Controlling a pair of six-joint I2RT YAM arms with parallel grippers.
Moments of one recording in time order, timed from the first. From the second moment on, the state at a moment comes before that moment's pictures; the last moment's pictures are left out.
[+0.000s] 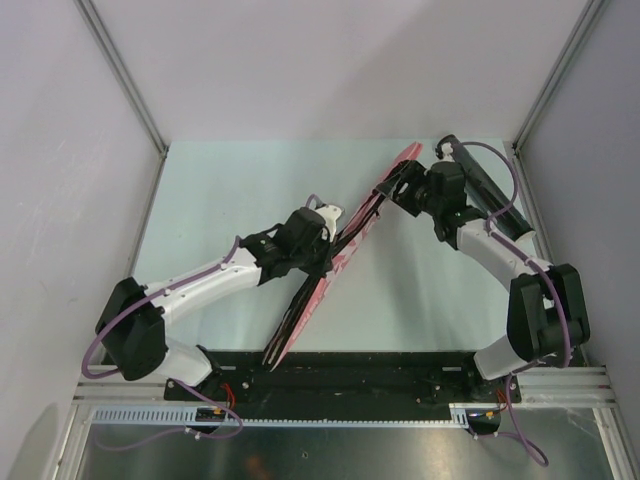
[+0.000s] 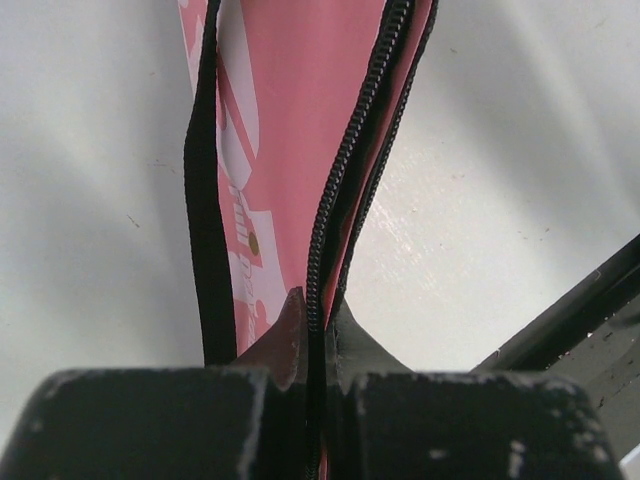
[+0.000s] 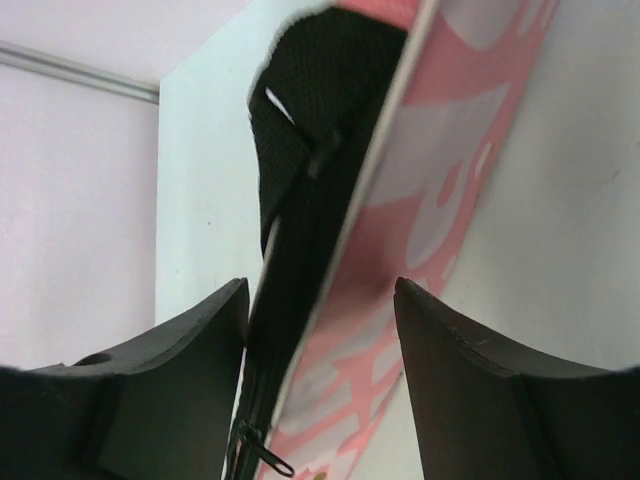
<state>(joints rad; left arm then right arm) -0.81 1.43 1.05 -0.41 0.01 -0.30 0.28 1.50 1.01 0.11 -0.20 0.83</state>
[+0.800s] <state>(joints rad) -0.57 1.63 1.54 -0.38 0.35 -0.52 0.28 1.64 1.16 0.17 -0.41 0.61</state>
